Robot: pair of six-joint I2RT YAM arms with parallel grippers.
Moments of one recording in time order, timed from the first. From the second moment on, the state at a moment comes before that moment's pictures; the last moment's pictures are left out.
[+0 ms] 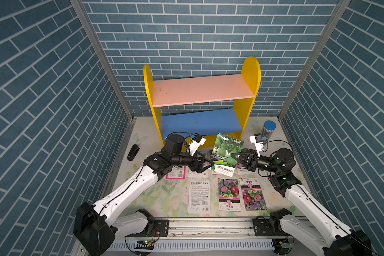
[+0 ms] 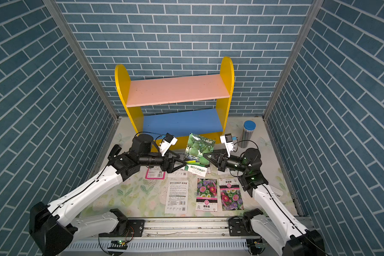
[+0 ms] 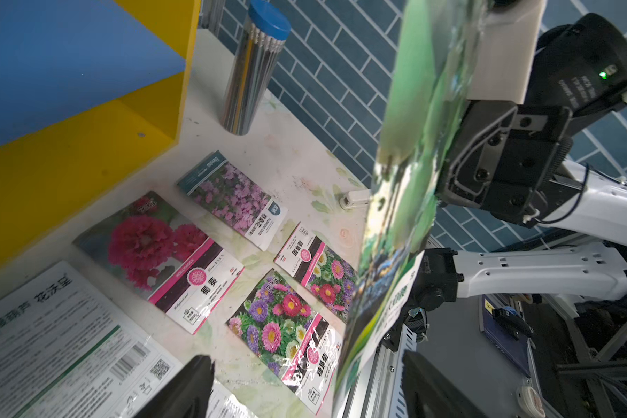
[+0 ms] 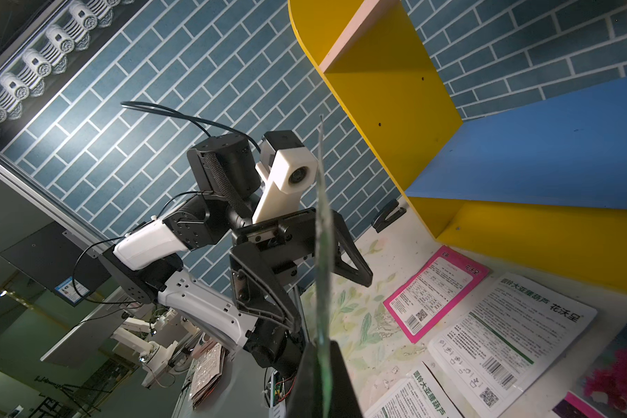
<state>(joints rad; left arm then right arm) -0.63 1.16 0.99 -0.39 0.61 -0.25 0.39 0.90 0.55 0.43 -0.99 0.74</state>
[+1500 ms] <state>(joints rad) -0.63 0.77 1.10 -1.19 0.18 -0.29 1.21 1.84 0.83 0.65 -0.28 0.92</state>
